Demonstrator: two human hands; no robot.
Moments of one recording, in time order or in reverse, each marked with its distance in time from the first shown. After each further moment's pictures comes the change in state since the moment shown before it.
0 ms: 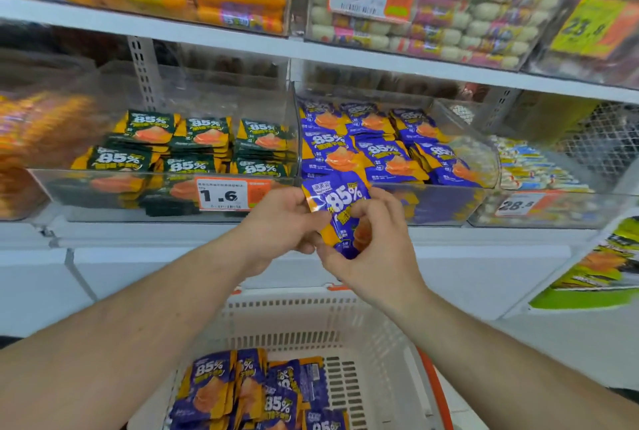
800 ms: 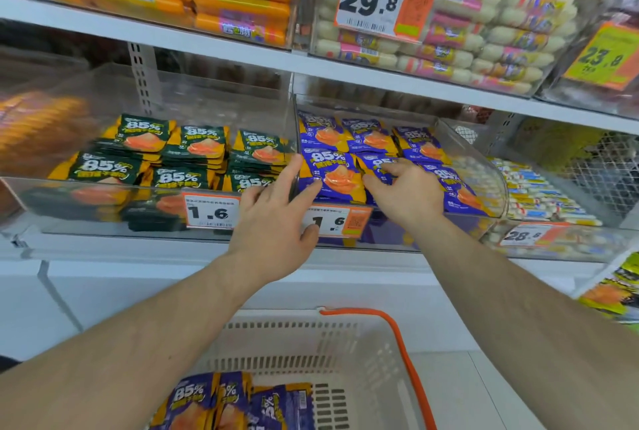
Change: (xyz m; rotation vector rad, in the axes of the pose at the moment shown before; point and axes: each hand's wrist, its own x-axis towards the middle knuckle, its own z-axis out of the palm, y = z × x) left_hand 0.048 -0.035 -0.013 1.195 0.467 0.495; right_hand 0.134 0.043 -0.021 -0.441 -0.062 0.272
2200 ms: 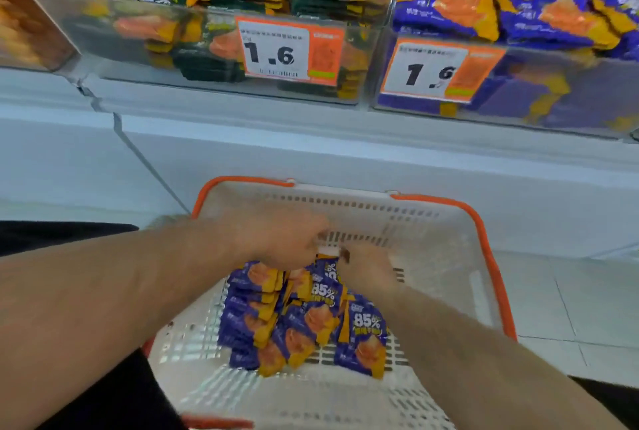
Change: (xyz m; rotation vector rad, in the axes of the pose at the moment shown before) left_hand -0.122 -0.036 0.027 -0.011 -1.124 0.071; right_hand -0.232 0.054 0.234 -0.047 -0.837 -0.161
